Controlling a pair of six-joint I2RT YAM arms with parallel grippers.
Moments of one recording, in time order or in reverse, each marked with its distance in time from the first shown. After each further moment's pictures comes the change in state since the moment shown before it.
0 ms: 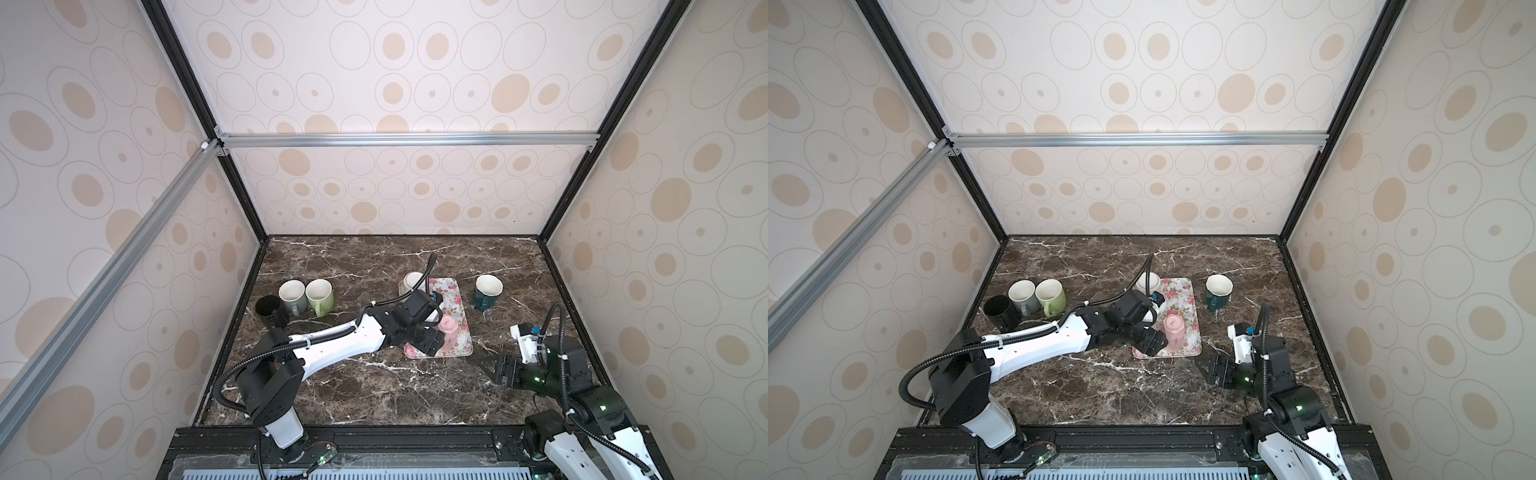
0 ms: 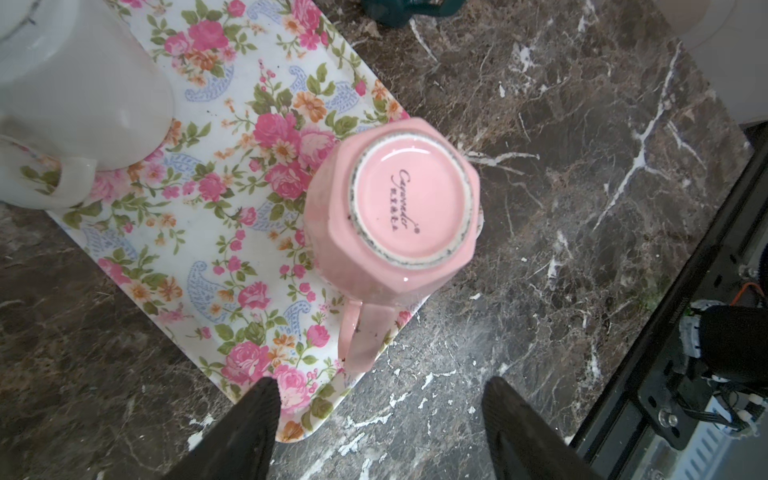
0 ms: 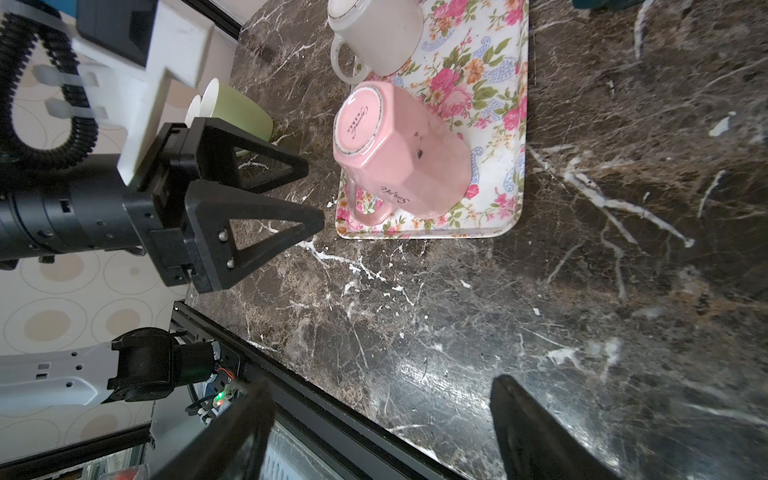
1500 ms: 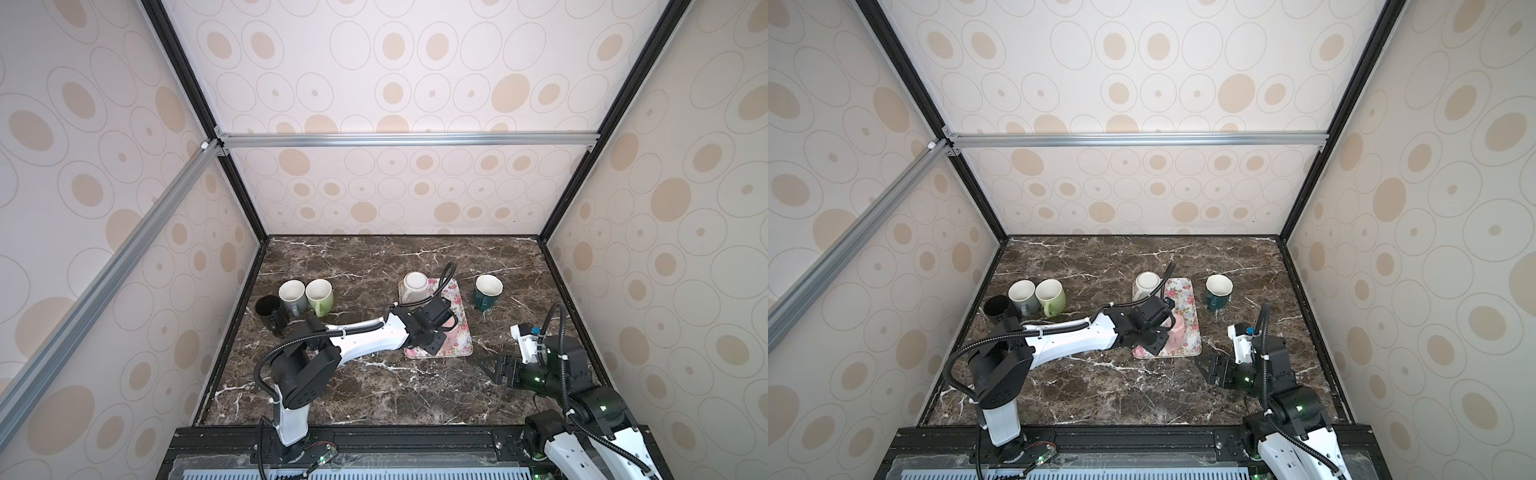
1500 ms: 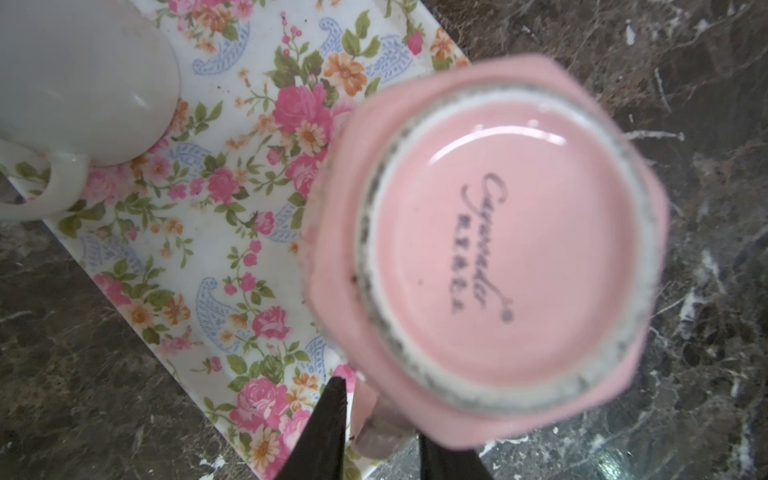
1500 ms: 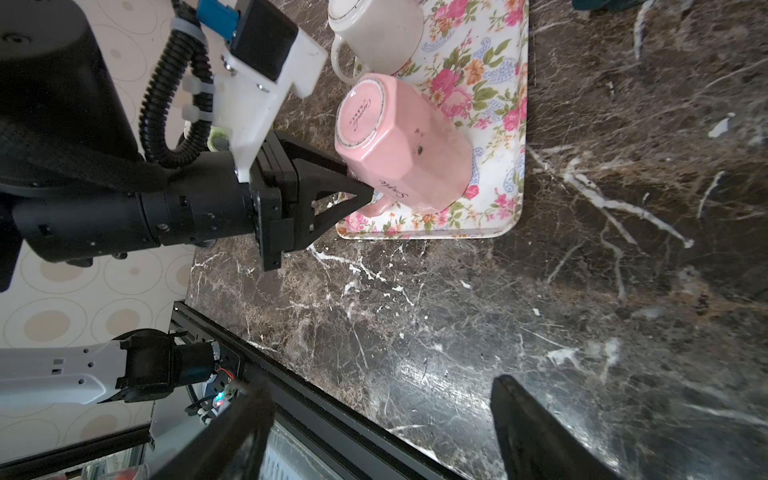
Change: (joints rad) left arm -0.035 0.196 0.130 -0.058 -0.182 0.003; right arm 0.000 -0.002 0.000 0.000 0.000 0.000
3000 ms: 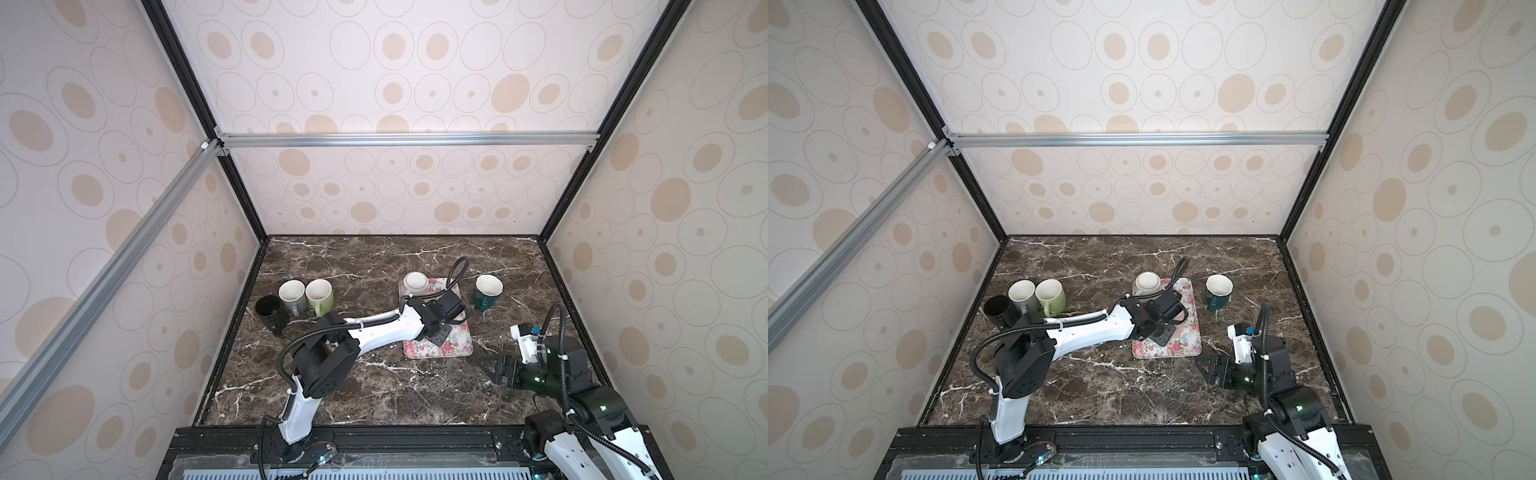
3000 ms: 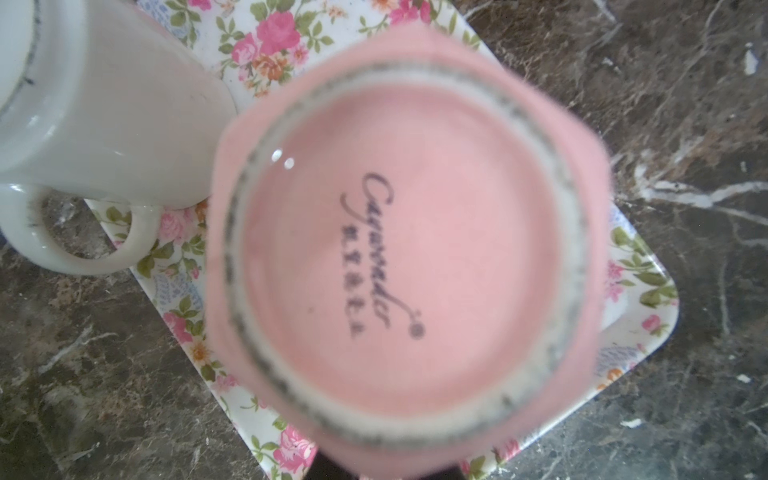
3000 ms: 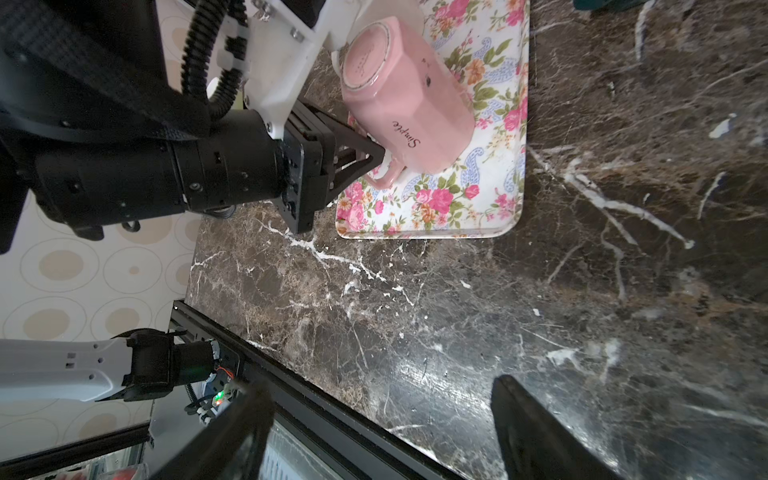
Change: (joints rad) left arm -0.002 0.134 0.201 -0.131 -0.136 -0.010; right arm 0.000 0.003 0.000 0.000 -0.001 -0.004
